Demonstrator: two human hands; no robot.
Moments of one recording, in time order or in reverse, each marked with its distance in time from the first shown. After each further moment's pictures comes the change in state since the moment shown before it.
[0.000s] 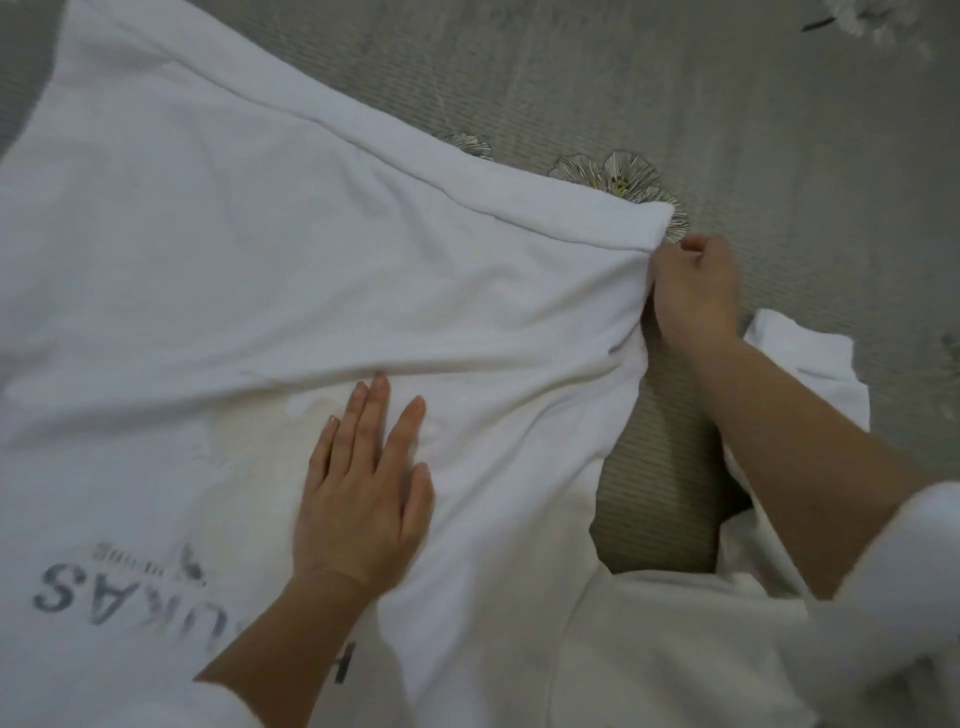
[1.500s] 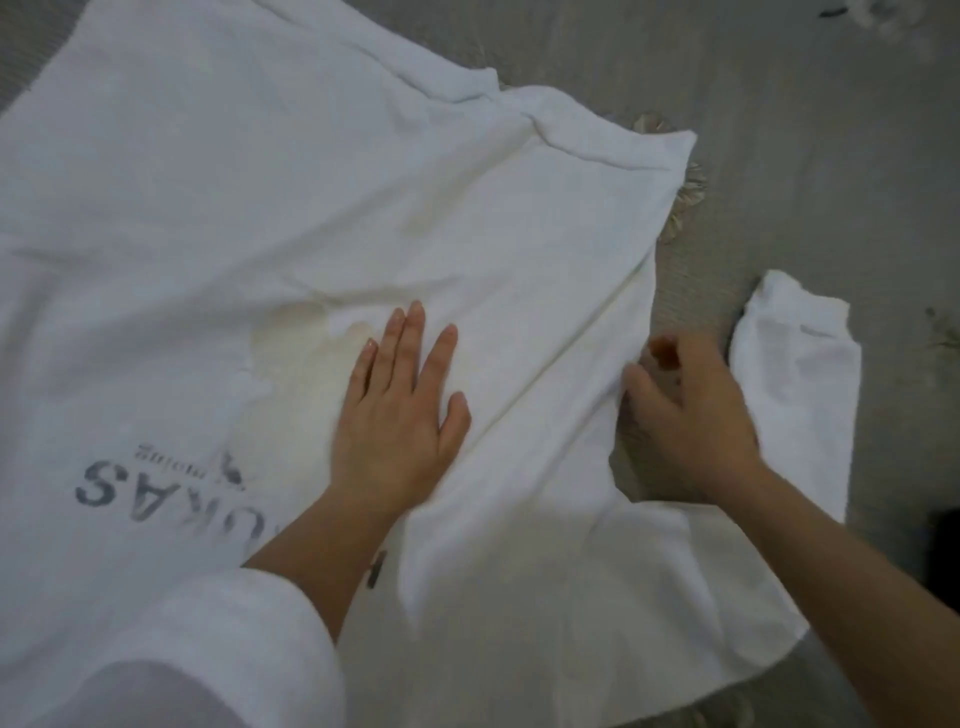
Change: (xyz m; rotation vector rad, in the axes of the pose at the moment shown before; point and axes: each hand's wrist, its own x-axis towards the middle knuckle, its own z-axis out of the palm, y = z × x) left_hand -0.004 -0.007 0.012 0.006 0.069 0.057; right_hand -0.135 0.064 -0.045 -0.450 -0.274 -0.404
